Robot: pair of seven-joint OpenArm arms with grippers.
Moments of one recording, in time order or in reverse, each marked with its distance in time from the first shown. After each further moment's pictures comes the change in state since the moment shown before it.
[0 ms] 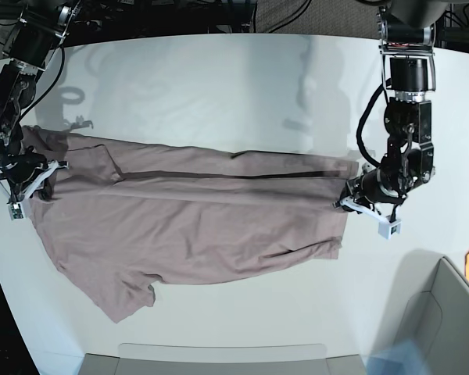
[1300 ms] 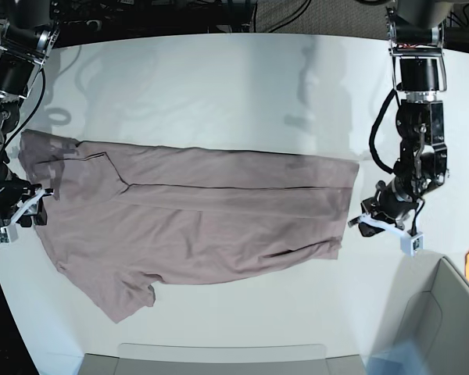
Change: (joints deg) left arm 1.7 -2.6 -1.3 8.3 -0.2 0.3 -7.1; right arm 6.5 5.7 -2.4 -9.1 1.7 0.0 6.2
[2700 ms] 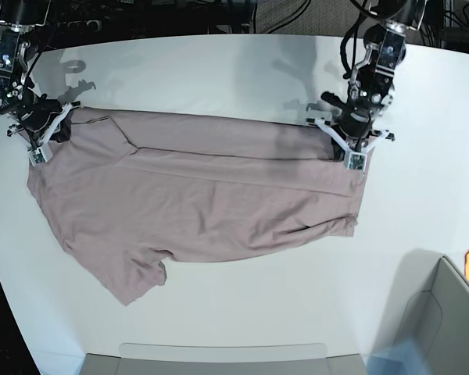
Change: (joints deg) left arm 28.7 0.9 14.4 -1.0 25.3 -0.2 -25.6; right arm -24.9 0.0 -4.6 7.4 1.9 -0.2 2.0
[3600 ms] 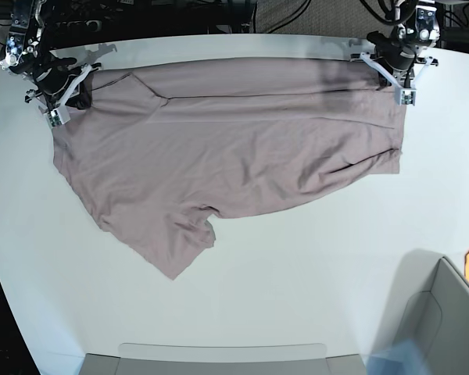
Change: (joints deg) left arm 21.5 -0.5 -22.1 20.1 -2.0 -1.3 25.5; right arm -13.1 -9.1 5.1 14.6 -0.6 0.7 -2.2
